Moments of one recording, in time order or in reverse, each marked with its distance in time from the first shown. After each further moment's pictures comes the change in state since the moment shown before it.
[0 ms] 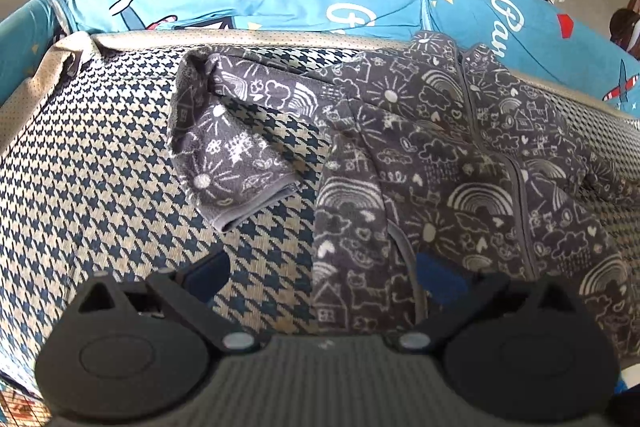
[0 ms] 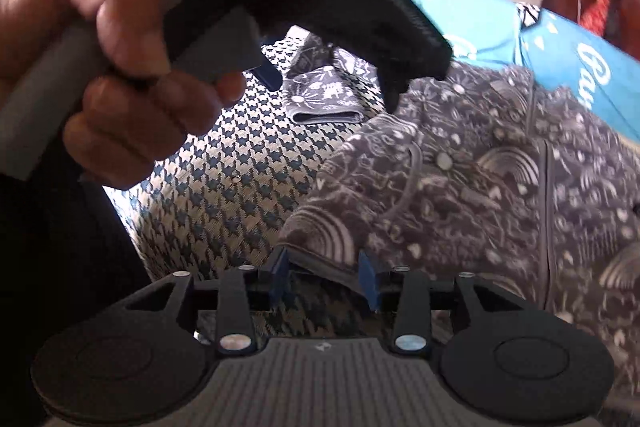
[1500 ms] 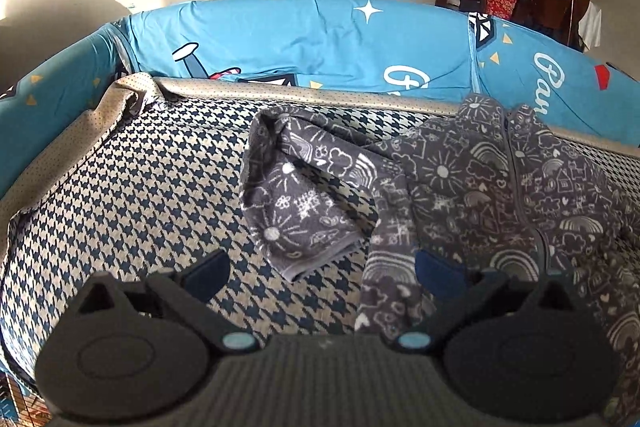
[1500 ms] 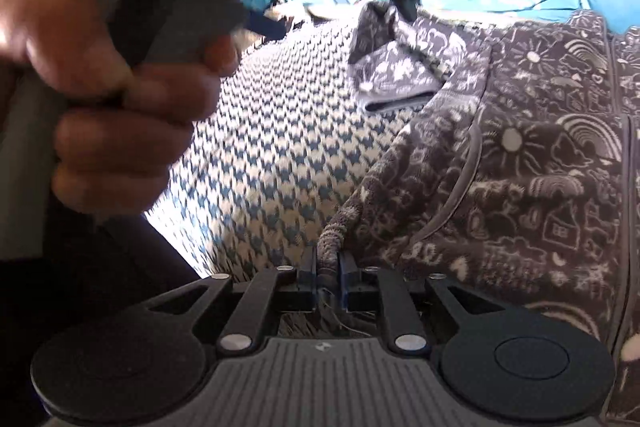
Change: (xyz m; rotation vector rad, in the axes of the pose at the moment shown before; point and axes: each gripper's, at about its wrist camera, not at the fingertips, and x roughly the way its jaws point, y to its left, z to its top) left arm -0.029 0.011 0.012 -0.037 -0.166 0.150; right arm 0.013 -0.022 0.017 0.183 0.045 0.301
